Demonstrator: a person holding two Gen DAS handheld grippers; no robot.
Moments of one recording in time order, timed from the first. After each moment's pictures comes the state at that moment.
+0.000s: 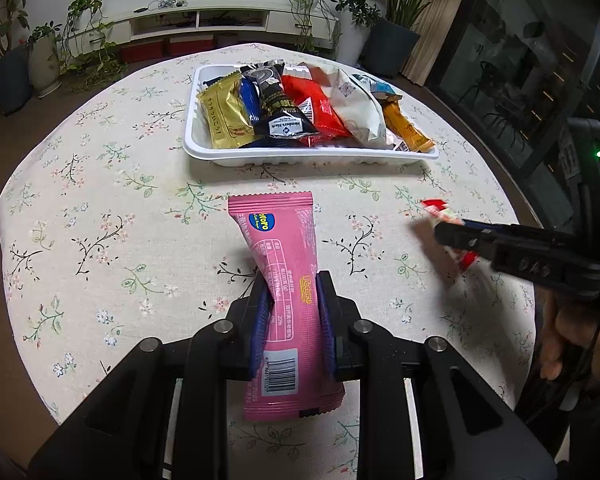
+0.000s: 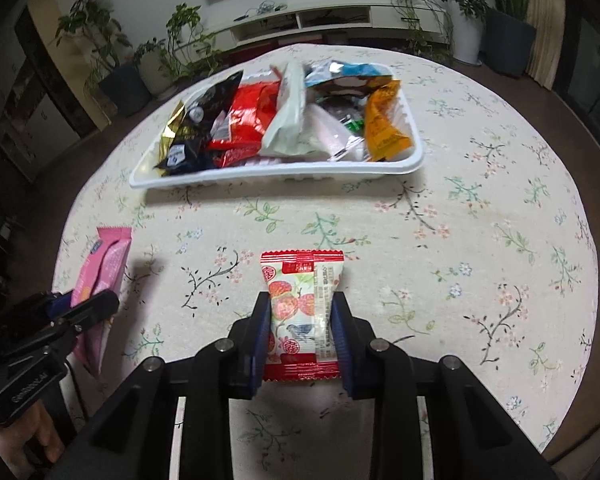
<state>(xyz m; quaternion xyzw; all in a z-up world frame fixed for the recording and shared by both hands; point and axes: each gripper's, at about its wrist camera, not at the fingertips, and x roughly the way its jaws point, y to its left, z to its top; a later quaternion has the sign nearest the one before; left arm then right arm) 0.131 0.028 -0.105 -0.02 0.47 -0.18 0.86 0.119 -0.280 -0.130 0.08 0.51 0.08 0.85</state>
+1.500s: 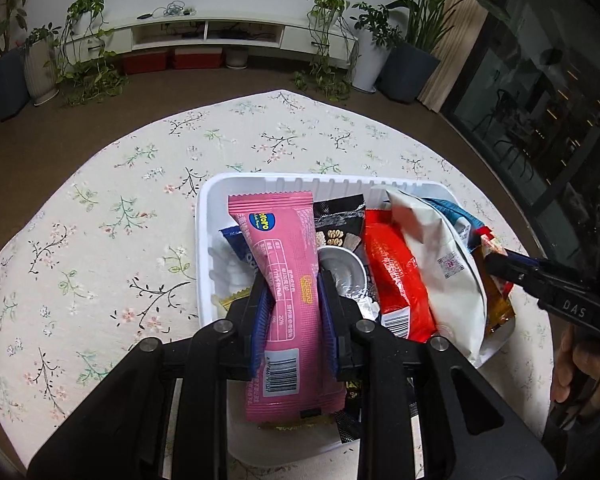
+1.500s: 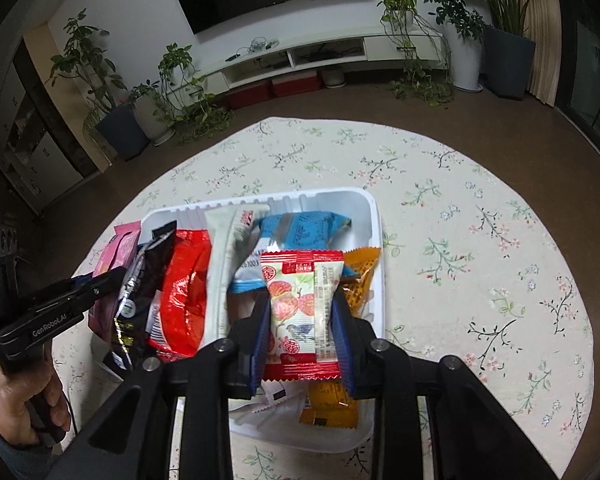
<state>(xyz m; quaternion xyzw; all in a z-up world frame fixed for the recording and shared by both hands) 0.351 0.036 -0.094 -0.04 0.45 -0.17 0.87 0.273 -0.315 -0.115 0.08 0.47 0.08 0.88</state>
